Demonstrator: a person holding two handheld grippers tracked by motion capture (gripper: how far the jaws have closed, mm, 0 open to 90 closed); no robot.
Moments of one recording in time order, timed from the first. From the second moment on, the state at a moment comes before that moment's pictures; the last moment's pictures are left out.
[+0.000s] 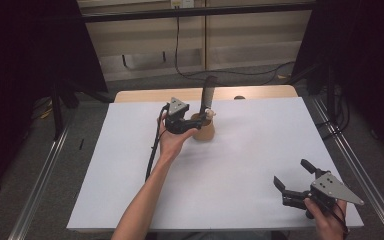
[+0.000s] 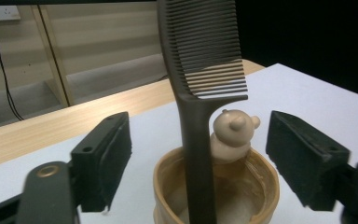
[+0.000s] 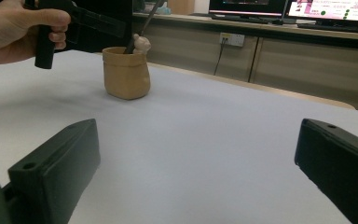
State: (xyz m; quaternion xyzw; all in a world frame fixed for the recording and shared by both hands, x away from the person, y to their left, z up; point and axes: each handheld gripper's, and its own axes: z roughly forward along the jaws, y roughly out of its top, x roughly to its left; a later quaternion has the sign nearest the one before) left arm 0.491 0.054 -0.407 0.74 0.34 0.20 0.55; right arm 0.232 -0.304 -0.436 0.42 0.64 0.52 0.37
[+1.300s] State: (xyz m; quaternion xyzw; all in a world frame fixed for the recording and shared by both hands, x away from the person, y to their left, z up) left arm 0.440 0.100 -0.383 0.71 0.31 0.24 0.59; right arm 0.236 -0.302 -0.436 0.43 0.64 0.51 0.38
